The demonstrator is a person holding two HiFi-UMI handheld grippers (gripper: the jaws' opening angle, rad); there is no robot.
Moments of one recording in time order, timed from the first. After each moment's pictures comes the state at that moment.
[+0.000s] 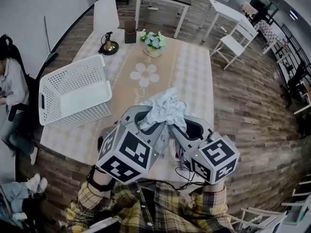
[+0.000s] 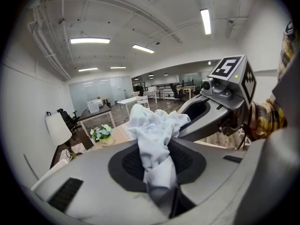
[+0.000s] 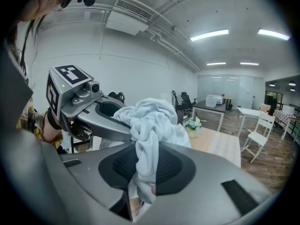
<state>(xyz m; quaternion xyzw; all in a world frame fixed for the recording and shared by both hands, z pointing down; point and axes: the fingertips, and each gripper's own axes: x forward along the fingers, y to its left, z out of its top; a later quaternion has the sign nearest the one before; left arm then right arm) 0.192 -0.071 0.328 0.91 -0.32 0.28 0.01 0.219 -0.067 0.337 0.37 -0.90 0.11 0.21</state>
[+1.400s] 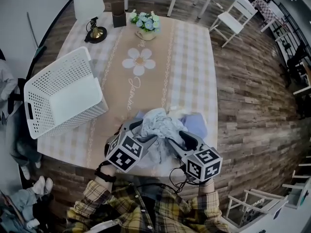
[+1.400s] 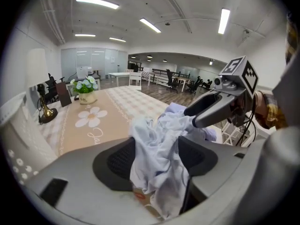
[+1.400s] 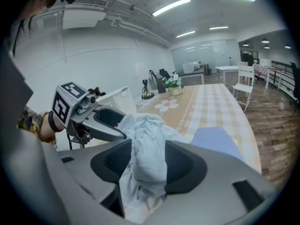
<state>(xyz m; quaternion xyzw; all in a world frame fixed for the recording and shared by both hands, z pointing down) 0.182 -0.073 0.531 0.90 -0.24 0.33 0.15 0.262 -0.048 0.521 0.43 -0.82 0.30 0.22</state>
